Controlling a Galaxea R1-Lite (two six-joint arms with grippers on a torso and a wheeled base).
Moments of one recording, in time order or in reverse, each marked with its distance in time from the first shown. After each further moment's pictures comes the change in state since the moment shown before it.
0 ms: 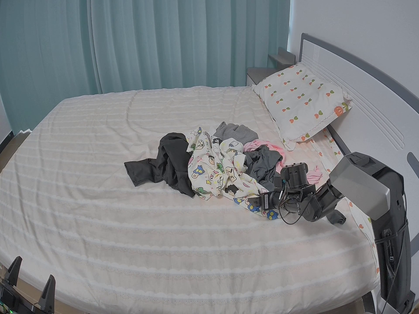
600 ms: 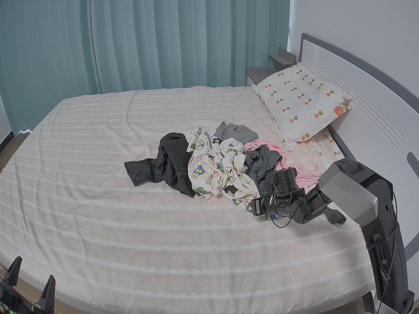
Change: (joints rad) left arm 0.000 0.000 0.000 0.000 0.000 -0.001; right arm 0.032 0.072 -0.097 0.077 -0.005 -0.037
